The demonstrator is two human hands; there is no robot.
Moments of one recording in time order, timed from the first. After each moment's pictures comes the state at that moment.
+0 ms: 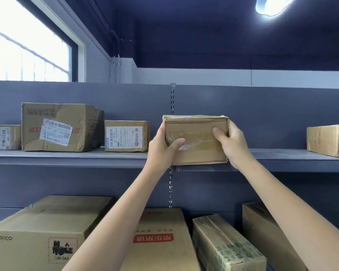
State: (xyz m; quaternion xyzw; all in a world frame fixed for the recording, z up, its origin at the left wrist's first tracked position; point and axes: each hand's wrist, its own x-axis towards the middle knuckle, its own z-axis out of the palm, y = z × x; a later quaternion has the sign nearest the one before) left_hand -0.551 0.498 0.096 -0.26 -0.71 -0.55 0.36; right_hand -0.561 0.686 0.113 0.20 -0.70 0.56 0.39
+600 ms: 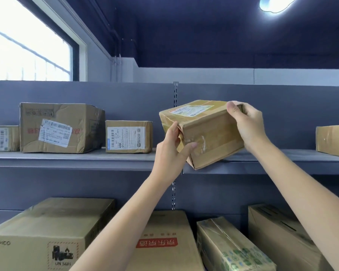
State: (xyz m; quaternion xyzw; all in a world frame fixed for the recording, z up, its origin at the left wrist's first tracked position) left_hand -0.544 0.503 0.089 -0.31 -0.69 -0.54 0.35; right_hand -0.561 0.696 0.155 0.17 -0.67 0.58 0.43
